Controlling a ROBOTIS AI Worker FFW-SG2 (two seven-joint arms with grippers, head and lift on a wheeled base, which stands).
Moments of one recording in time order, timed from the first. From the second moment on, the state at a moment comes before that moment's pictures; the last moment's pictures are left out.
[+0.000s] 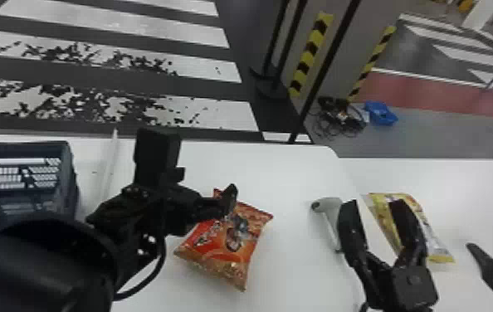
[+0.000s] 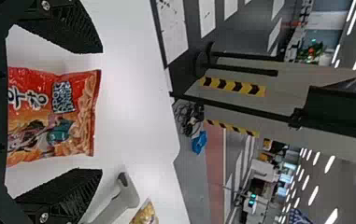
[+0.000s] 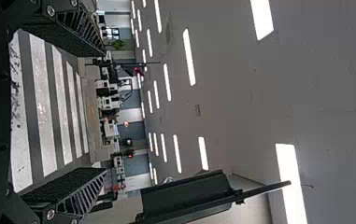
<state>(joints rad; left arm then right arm) -0.03 0.00 -0.47 -2.00 0.20 0.87 -0.06 0.73 -0.18 -0.15 -1.97 -0.45 -0.67 0.22</state>
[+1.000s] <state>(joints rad) 0.60 0.28 0.32 -2.52 0.39 0.67 0.02 0.71 -0.20 -0.10 -1.95 -0.28 -0.54 0.25</state>
